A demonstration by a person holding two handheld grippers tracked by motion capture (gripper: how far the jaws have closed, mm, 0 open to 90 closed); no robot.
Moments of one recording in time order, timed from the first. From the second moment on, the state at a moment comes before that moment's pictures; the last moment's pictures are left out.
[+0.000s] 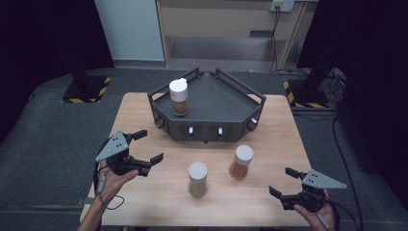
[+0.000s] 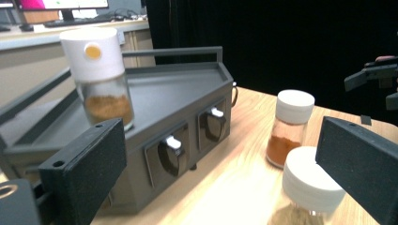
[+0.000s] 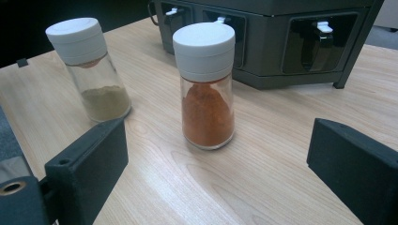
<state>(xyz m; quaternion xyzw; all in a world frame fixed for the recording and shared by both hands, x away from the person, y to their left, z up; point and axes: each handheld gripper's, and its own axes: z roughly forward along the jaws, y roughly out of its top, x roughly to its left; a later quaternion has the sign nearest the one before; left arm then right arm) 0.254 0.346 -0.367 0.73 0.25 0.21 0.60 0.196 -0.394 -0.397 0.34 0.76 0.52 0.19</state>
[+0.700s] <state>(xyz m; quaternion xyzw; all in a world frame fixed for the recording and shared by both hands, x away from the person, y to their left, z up) 0.229 0.370 -0.399 0.73 0.31 0.21 0.57 0.196 -0.393 -0.397 0.34 0.76 0.52 0.18</state>
